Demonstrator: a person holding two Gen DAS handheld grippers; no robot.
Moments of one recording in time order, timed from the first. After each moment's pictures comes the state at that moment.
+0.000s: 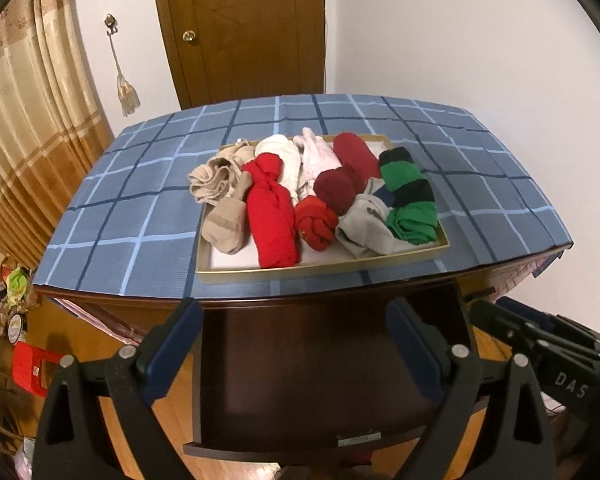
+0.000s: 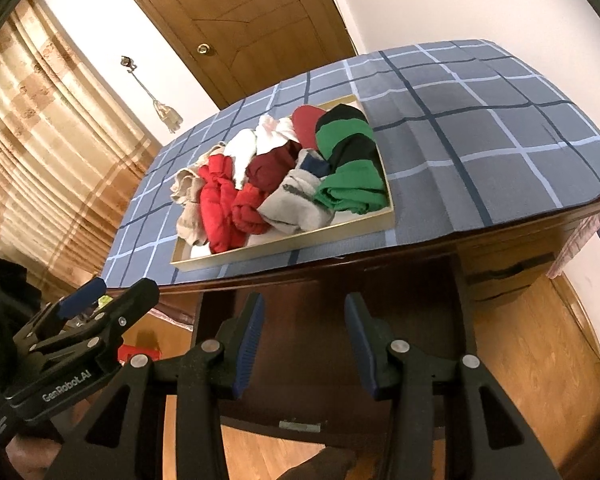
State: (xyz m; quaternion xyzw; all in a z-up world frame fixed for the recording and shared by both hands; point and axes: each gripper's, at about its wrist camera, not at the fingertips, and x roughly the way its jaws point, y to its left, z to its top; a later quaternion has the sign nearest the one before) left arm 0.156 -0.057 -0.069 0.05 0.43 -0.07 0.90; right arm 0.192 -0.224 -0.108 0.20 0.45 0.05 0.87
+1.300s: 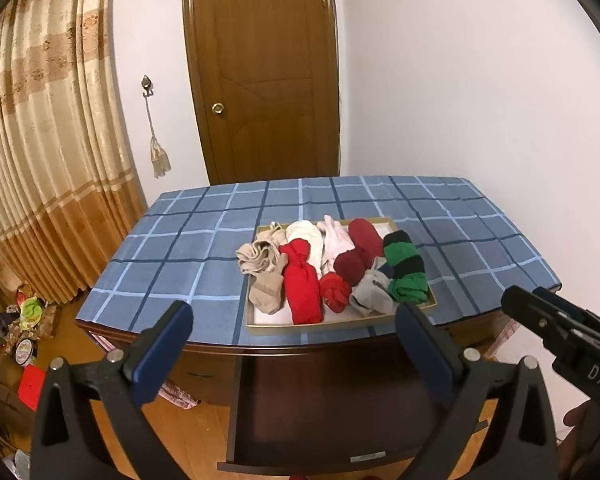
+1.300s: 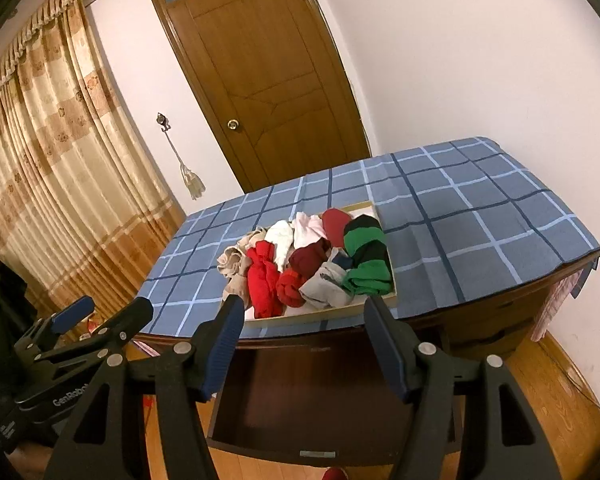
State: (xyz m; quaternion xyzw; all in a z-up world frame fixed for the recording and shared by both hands) left arm 0.099 -0.030 0.008 0.04 0.30 -0.05 0.95; right arm 0.130 -0.204 -0.011 0.17 0.30 0.03 0.94
